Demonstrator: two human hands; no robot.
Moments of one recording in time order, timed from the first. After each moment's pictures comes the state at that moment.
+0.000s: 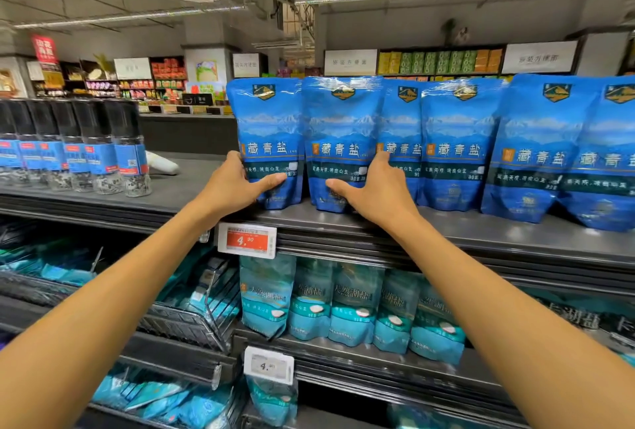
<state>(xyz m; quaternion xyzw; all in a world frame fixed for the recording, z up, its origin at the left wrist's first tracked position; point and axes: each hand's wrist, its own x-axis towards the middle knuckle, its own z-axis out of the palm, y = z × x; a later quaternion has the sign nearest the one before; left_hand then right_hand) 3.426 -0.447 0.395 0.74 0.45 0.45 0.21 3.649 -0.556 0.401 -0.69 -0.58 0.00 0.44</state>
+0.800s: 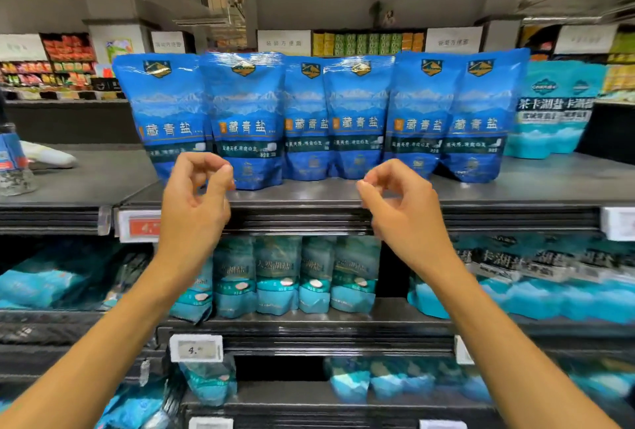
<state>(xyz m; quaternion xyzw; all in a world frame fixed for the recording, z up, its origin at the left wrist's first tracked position) 3.499 -0.584 0.360 0.65 0.19 0.64 0.35 3.717 -0.704 0.358 -0.55 -0.56 -0.01 0.62</state>
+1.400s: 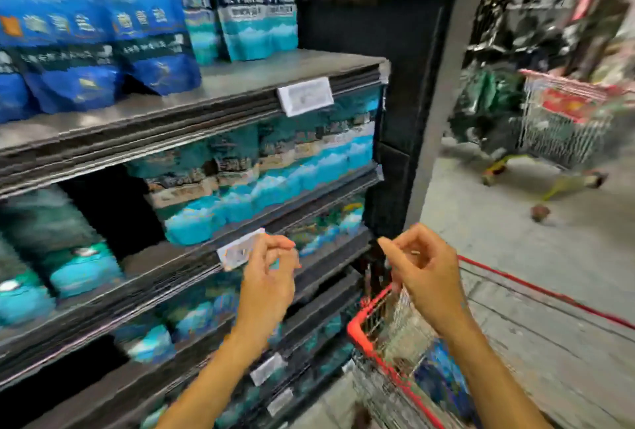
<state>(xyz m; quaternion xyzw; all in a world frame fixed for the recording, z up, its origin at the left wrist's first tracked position) 3.753 -0.817 0.162 0.71 0.09 0.28 0.64 3.840 -1.020 0.173 -0.71 -0.22 -0.09 0.67</state>
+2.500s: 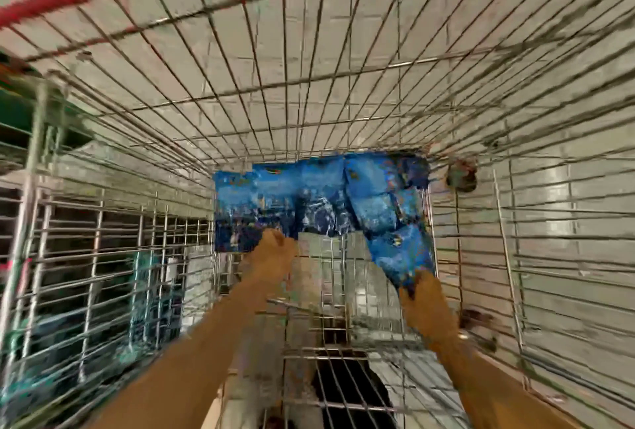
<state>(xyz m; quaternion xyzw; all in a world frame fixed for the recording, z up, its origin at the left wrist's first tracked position) 3.987 -1.221 -0.432 0.87 0.12 -0.38 0.28 3.784 -1.418 -0.439 -0.79 0.44 0.20 0.38</state>
